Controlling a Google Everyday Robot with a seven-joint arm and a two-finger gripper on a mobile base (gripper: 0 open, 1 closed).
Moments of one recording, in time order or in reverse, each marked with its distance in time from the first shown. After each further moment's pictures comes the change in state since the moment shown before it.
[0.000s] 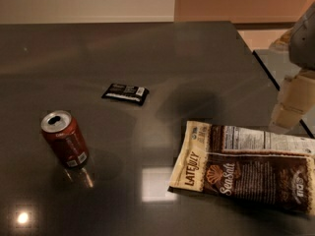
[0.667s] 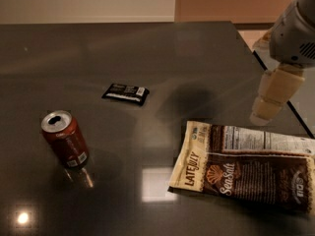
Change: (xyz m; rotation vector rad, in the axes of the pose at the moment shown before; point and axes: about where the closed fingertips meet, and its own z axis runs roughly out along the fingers) arm -0.026 -0.014 0.017 -0.032 -0.052 -0.001
